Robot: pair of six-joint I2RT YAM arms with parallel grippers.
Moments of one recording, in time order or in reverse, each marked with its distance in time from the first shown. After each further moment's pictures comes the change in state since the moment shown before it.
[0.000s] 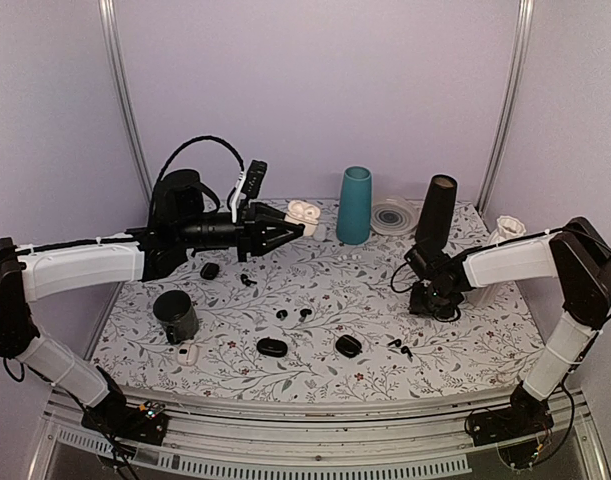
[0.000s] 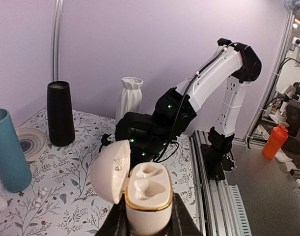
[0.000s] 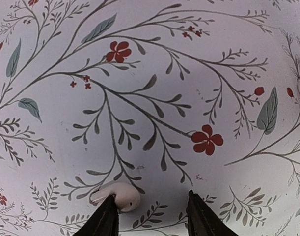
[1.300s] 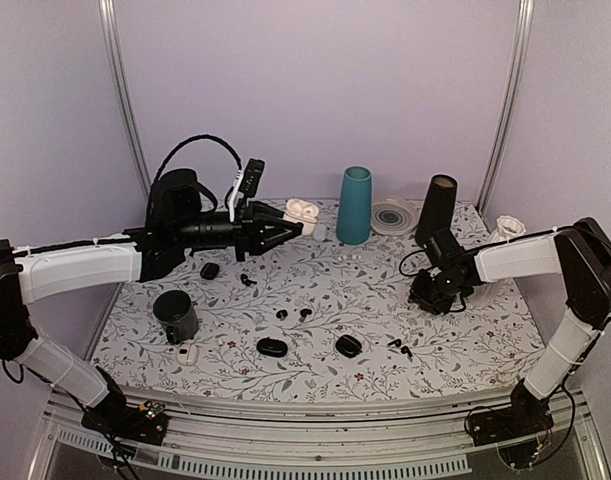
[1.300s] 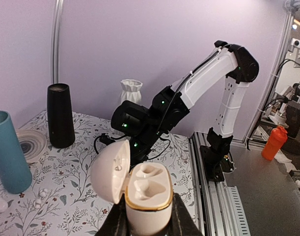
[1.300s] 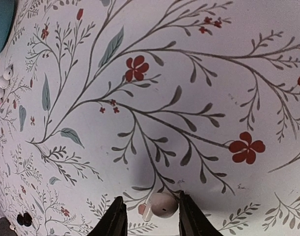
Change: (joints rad) left arm 0.000 -0.013 -0.004 0.003 -0.001 -0.008; right arm -0.119 -0.028 -0.032 0.131 -0.286 0.187
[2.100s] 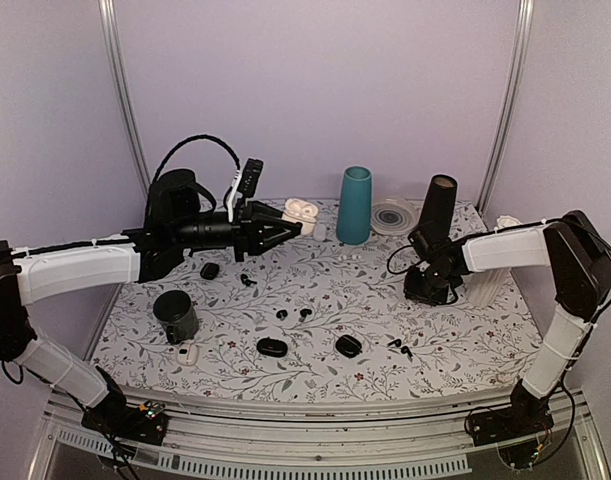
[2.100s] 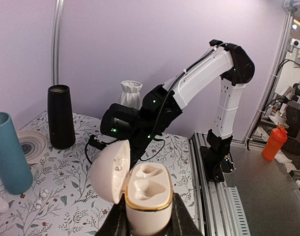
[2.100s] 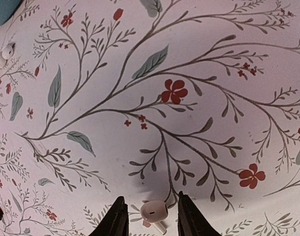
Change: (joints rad) left arm 0.000 -0.013 -0.008 0.003 -0.002 0.000; right arm 0.038 0.082 0.138 -0.108 0.094 -0.203
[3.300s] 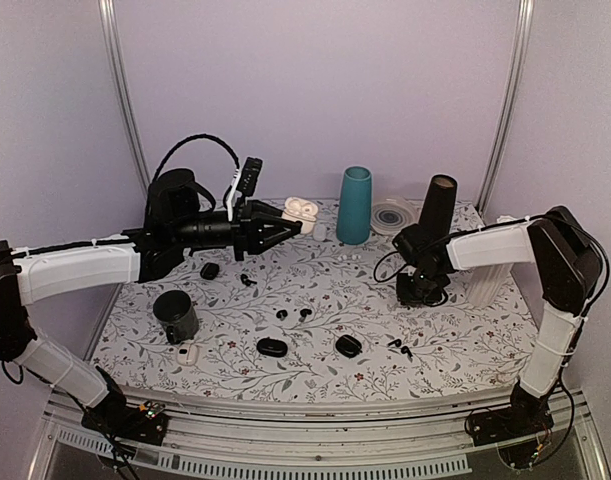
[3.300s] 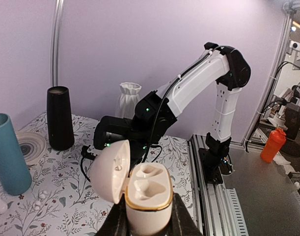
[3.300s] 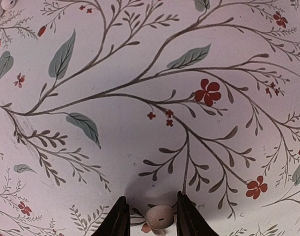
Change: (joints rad) left arm 0.000 0.000 0.000 0.014 0.003 -0.016; right arm 0.071 0.092 0.094 -0.097 0.086 -0.177
